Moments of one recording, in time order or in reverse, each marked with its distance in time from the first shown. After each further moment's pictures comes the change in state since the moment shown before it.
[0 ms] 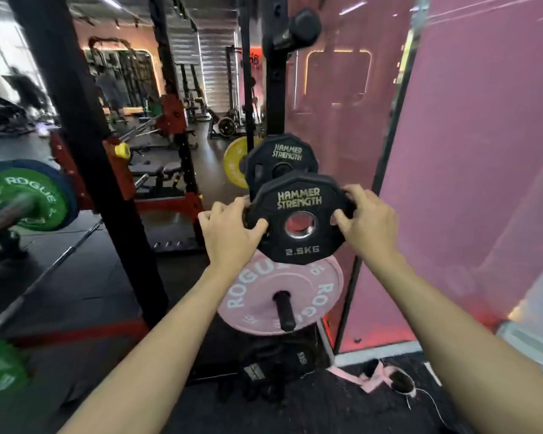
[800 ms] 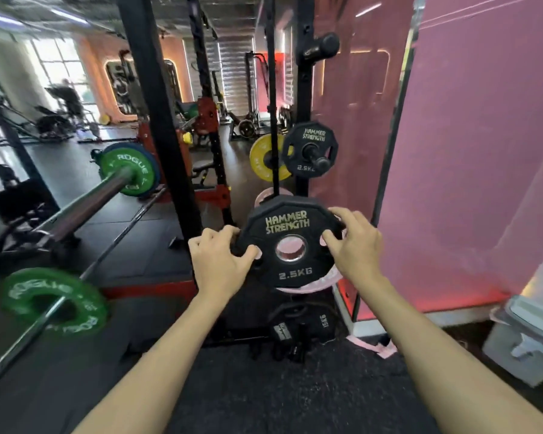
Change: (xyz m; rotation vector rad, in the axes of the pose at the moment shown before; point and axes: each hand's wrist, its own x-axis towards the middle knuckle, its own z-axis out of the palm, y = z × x) left_hand -0.180 -0.042 -0.198 -0.013 0.044 -0.035; right_hand -0.179 -0.128 -0.100 0.201 0.017 0.018
